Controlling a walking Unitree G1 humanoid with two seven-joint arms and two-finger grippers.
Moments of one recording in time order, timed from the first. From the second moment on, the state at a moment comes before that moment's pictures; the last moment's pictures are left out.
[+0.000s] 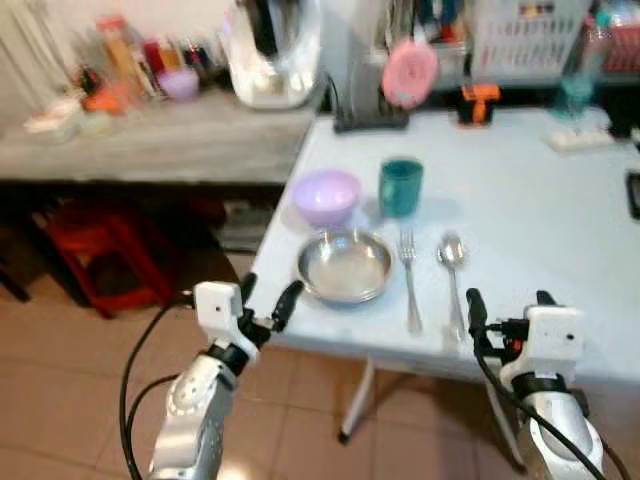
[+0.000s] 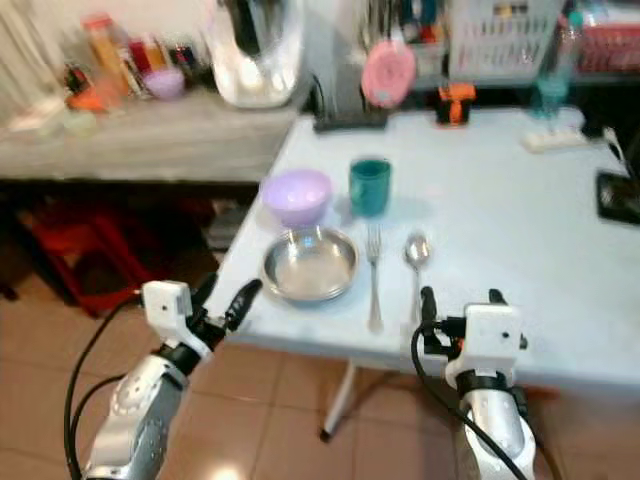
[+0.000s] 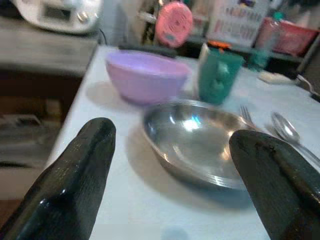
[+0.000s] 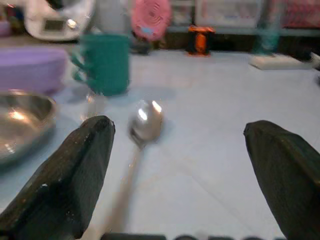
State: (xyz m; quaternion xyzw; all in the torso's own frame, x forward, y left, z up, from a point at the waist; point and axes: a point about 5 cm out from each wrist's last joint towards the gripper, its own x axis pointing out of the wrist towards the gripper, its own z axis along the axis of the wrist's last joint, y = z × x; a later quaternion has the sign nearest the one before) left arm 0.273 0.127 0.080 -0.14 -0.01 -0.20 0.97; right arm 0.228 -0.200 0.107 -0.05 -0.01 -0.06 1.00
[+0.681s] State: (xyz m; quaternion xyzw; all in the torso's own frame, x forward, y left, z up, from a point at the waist) left arm 0.261 0.150 0.070 -0.11 0.00 -0.18 0.98; right arm 0.227 -0.178 0.108 -0.05 -0.02 0.01 1.00
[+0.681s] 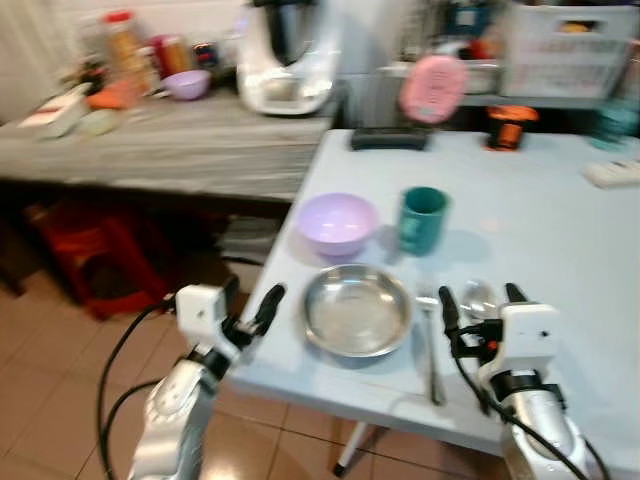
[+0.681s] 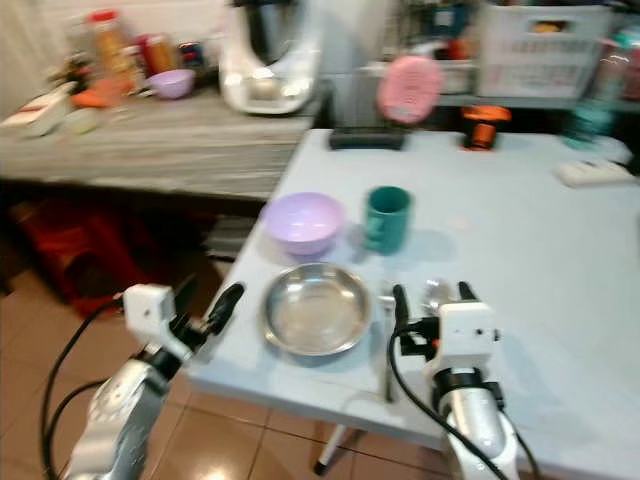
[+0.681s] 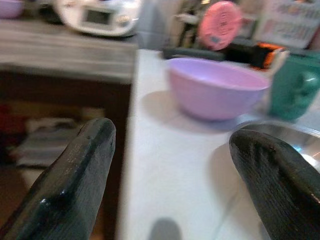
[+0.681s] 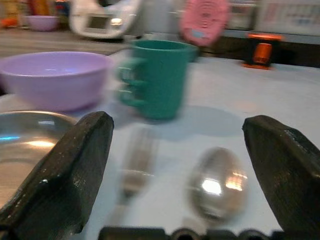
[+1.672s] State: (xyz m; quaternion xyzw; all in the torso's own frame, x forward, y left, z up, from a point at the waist) left arm 0.241 0.144 0.062 -0.12 0.03 -0.35 0.93; right arm 0.226 -0.186 0.097 -0.02 0.04 -0.01 1.00
